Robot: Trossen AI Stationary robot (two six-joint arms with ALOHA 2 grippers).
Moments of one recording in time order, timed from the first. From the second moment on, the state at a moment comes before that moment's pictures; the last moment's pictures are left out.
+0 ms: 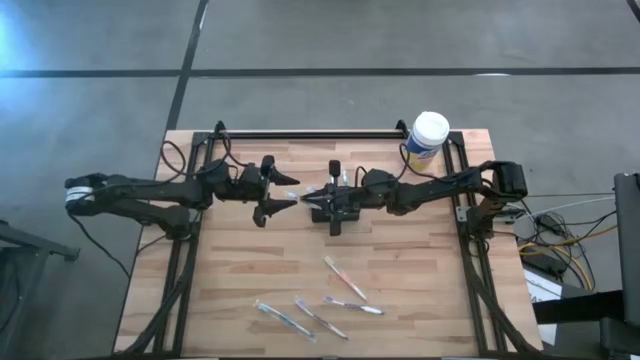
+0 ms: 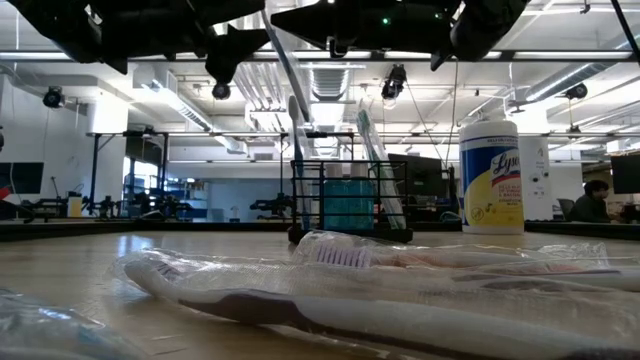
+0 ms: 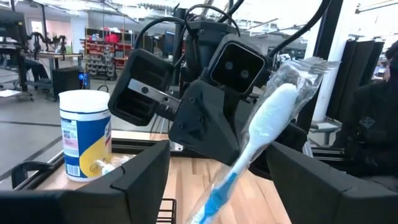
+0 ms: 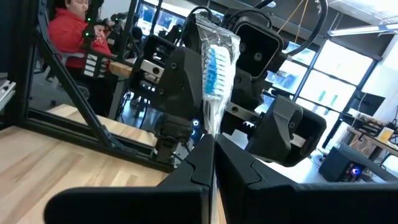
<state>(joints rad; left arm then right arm) 0.19 1.05 0.49 0.71 0.26 -0.13 -0.05 1.72 0.98 0.83 -0.08 -0.32</state>
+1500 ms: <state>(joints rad) 0.16 1.12 0.49 0.84 0.27 -0.05 -0.06 1.72 0.98 0.88 -0.08 -0.29</state>
